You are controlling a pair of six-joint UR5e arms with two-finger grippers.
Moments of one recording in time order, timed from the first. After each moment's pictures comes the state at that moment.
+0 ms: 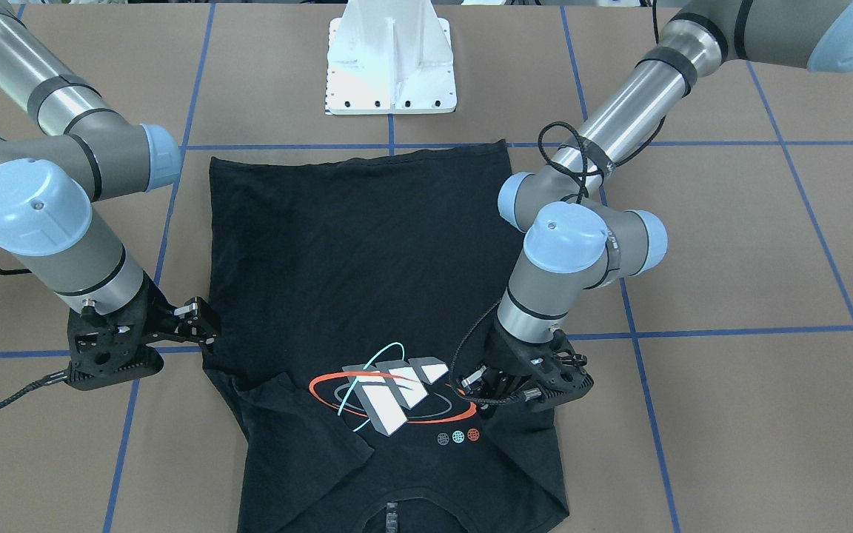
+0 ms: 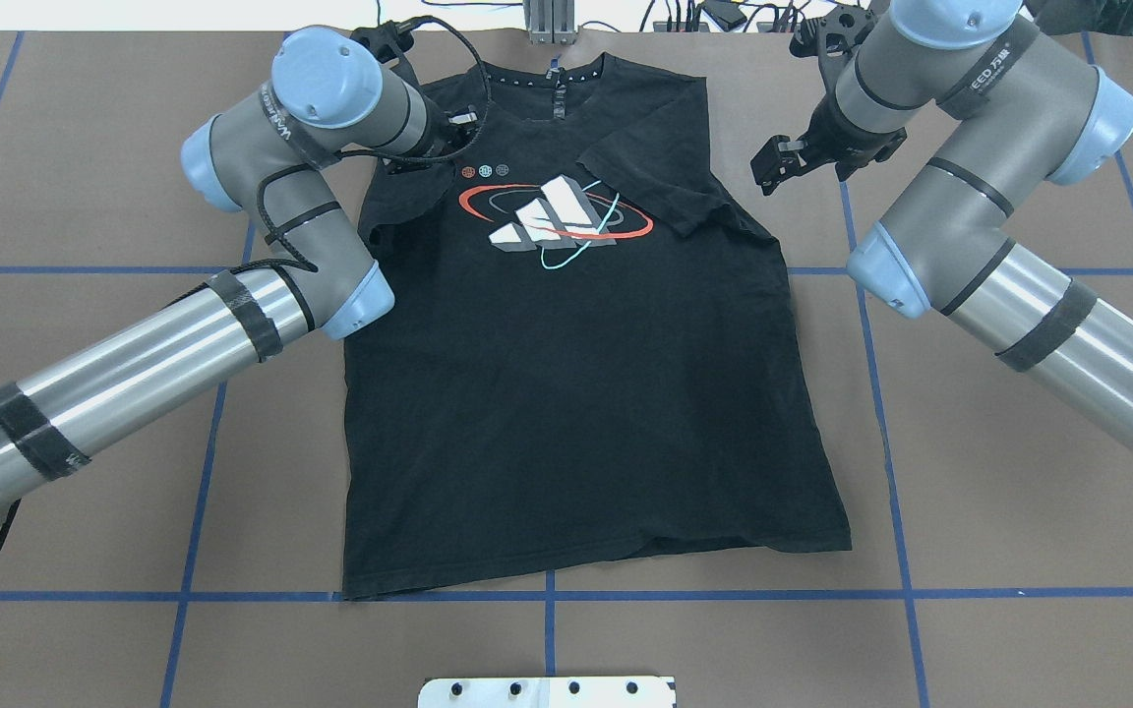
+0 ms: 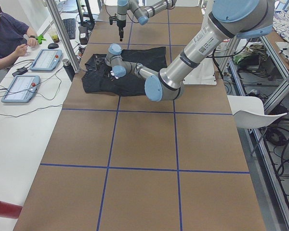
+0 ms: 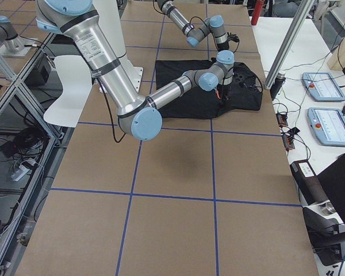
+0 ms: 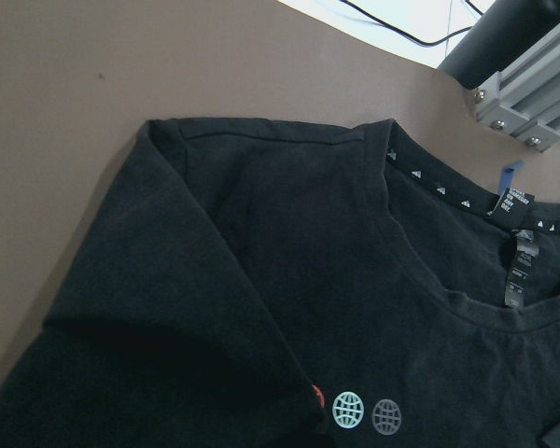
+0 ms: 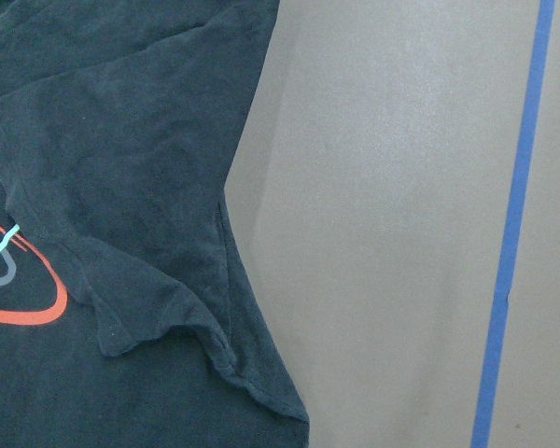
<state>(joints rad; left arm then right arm) -0.78 -2.48 -0.99 -2.31 -1.80 -1.50 0.93 -0.98 1.47 -1.37 2.06 0.68</state>
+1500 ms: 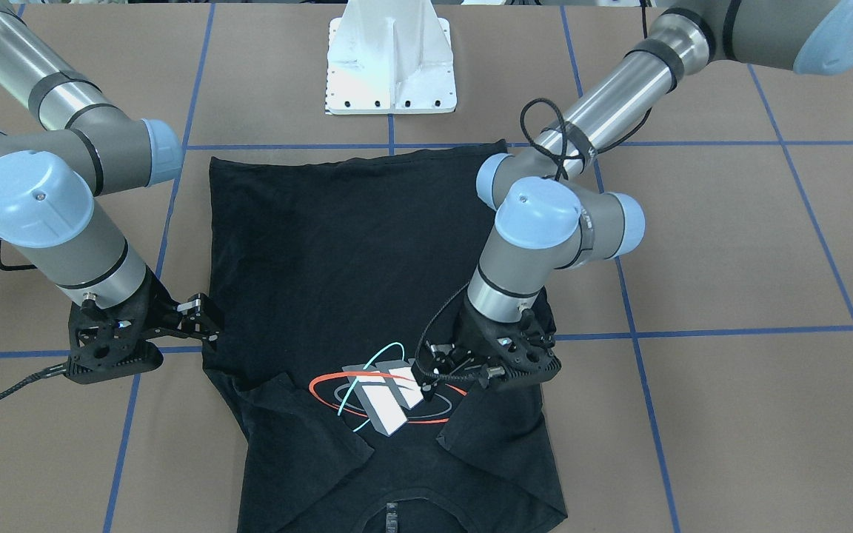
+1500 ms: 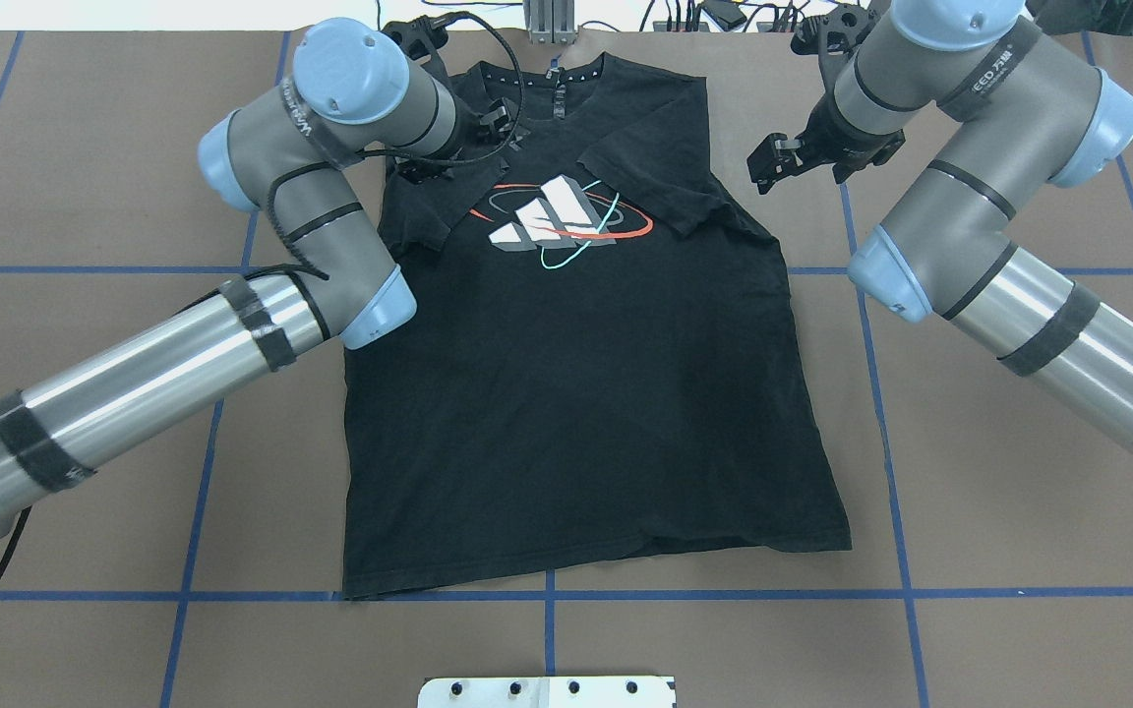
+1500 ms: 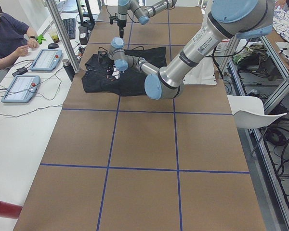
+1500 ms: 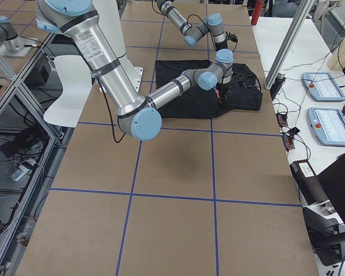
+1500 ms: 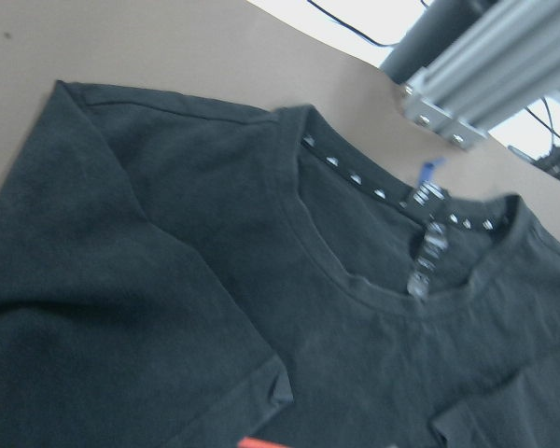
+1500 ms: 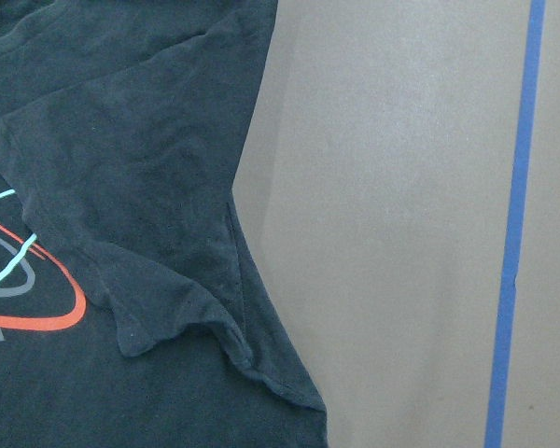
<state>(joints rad) -0.76 -2.45 -1.17 -2.19 -1.84 -1.43 0.92 -1.00 1.51 -1.37 2.06 0.76</state>
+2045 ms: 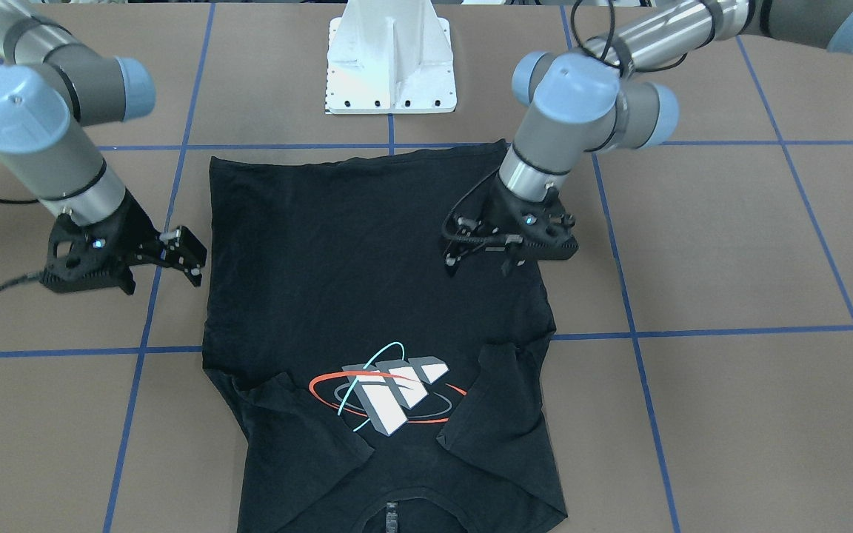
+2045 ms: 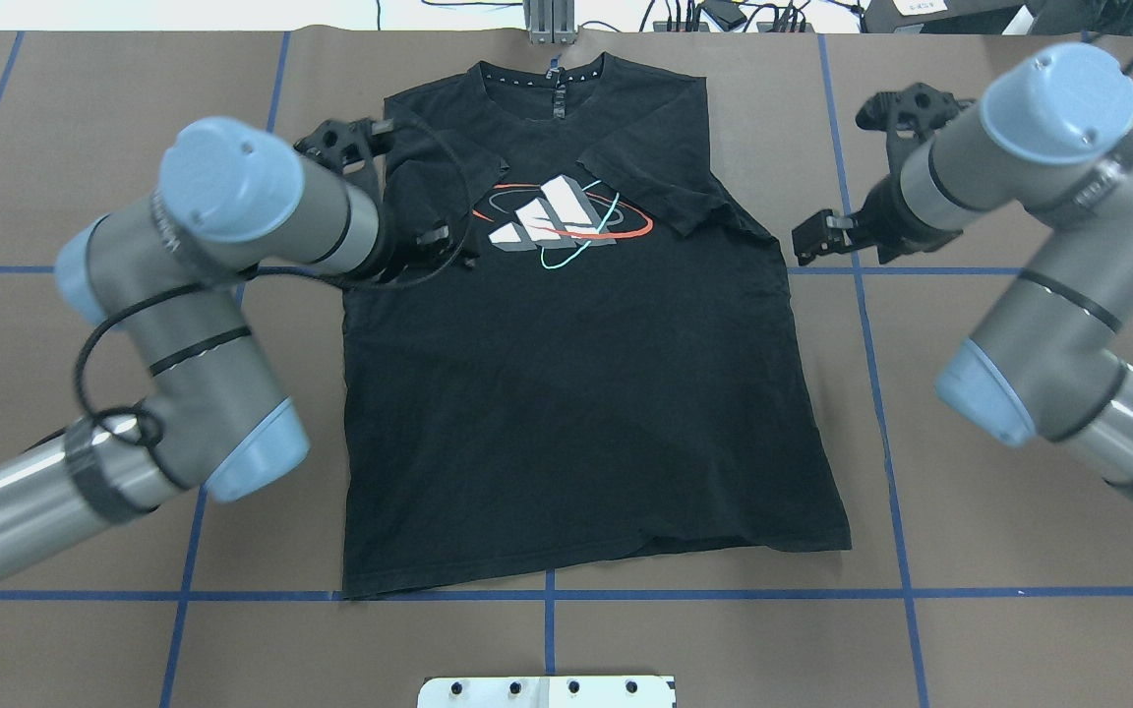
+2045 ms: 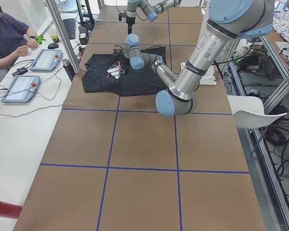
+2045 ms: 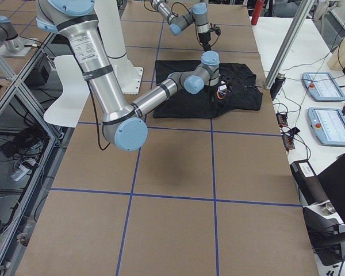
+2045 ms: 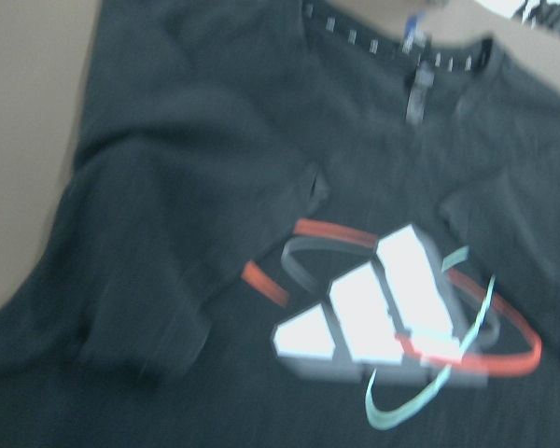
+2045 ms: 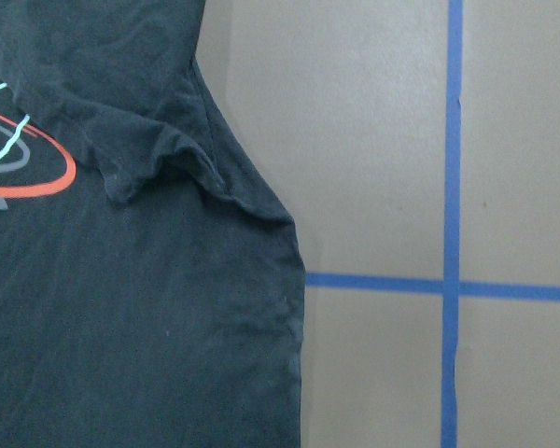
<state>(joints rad) -0.64 -2.09 -1.73 -1.97 -1.88 -1.36 0.83 -1.29 1.87 -1.37 2.01 0.96</state>
